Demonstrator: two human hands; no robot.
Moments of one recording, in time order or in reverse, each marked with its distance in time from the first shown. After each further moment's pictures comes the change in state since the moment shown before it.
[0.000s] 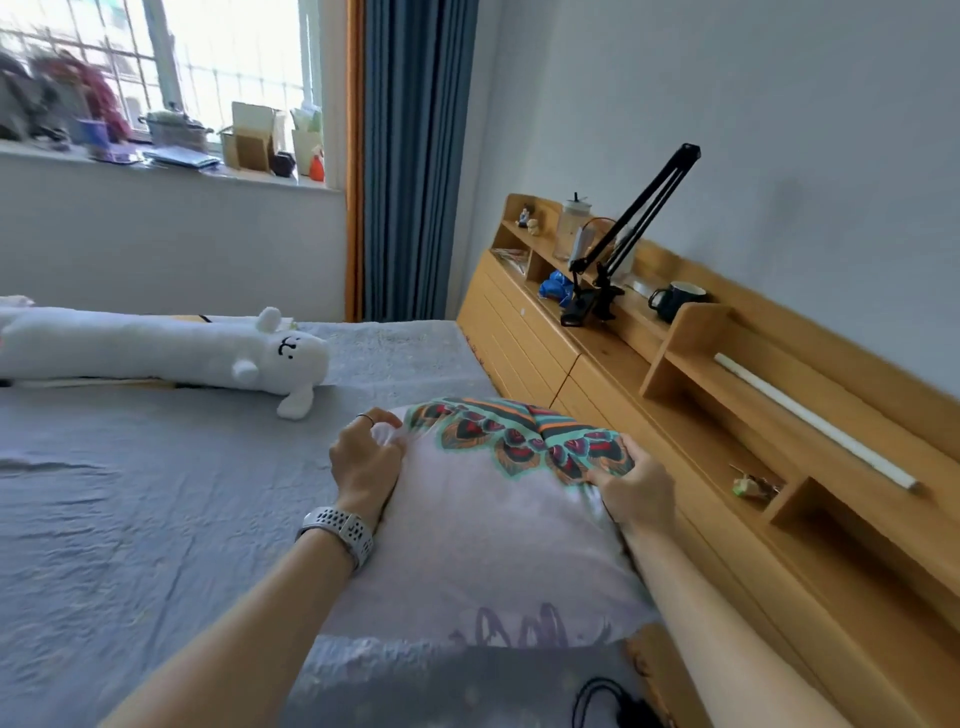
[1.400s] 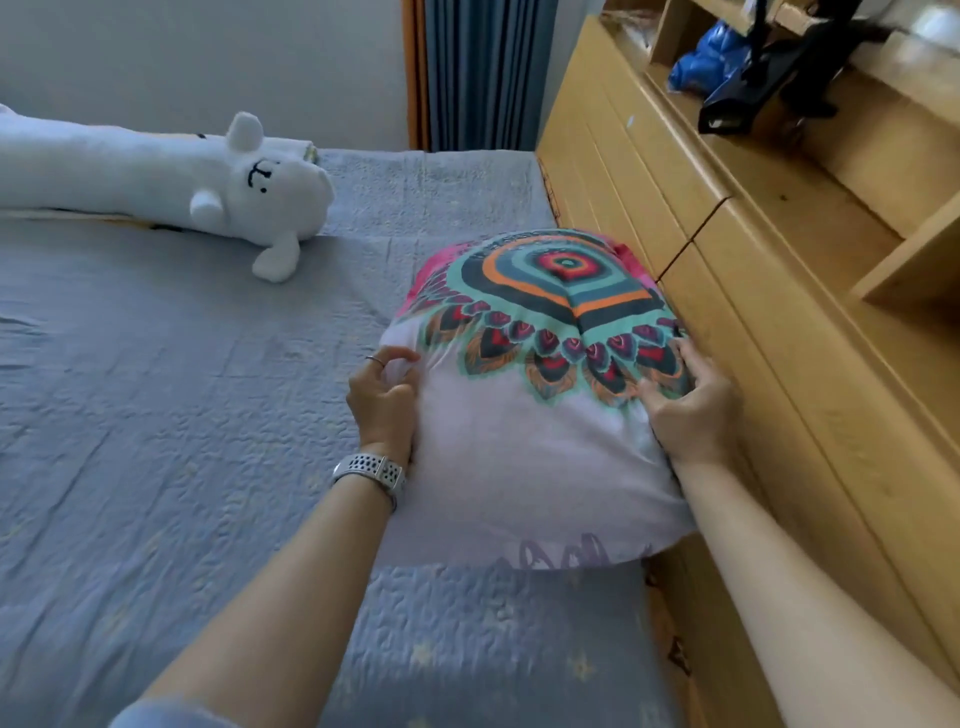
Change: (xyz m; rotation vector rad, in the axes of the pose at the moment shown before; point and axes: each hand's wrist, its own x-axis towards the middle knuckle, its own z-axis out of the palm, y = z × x) left_hand 0.127 -0.186 0.312 -0.159 0.218 -0.207; right_hand 0.275 0.276 0.205 0.064 -0.081 -0.102
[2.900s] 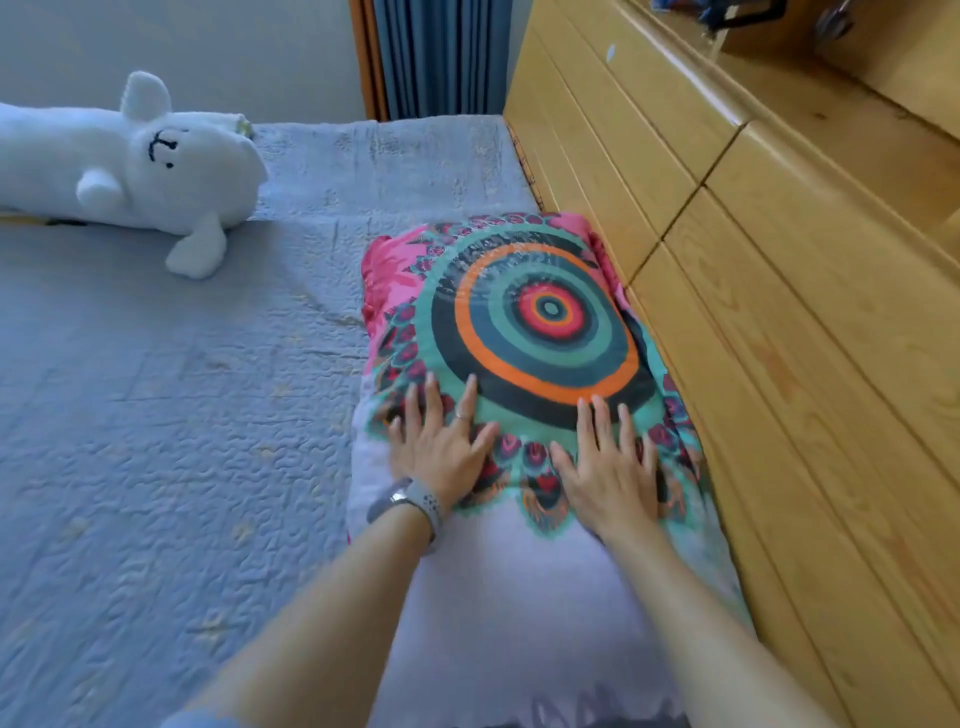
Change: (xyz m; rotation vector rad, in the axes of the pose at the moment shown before) left_hand -0.001 -0.112 0.120 1.043 -0.571 0.229; right_hand -0.040 0.115 0.124 -0.783 -0.385 -0.074
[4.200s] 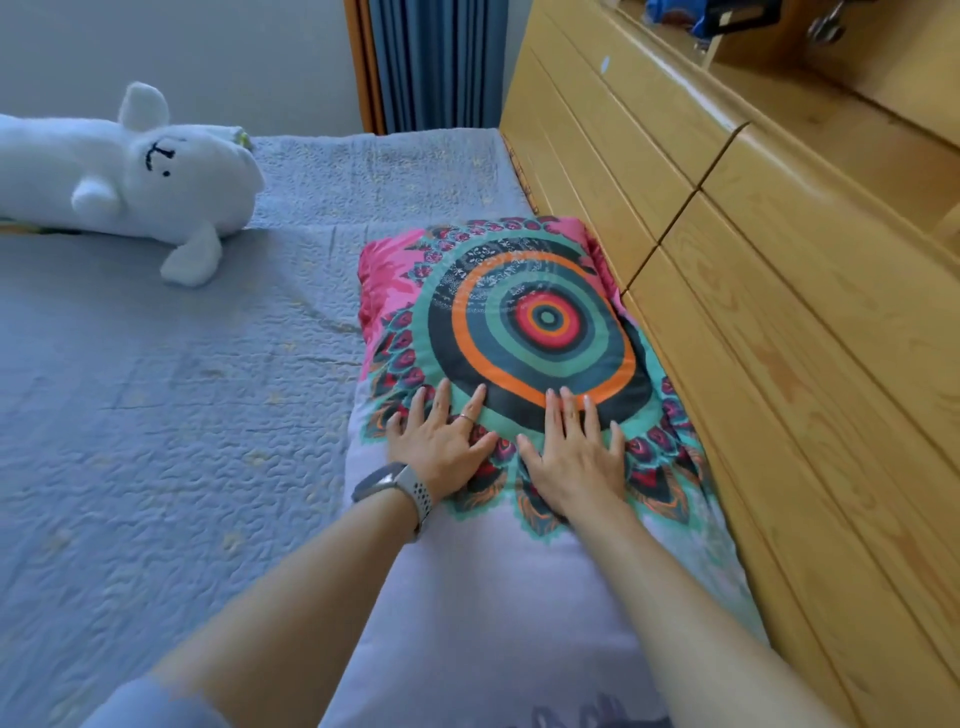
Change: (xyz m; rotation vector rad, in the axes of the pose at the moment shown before) left_hand 0.010 -0.007 -0.015 0.139 -0.170 0.089; right_hand 0.014 -0.036 -0.013 0.013 -0.138 -0.024
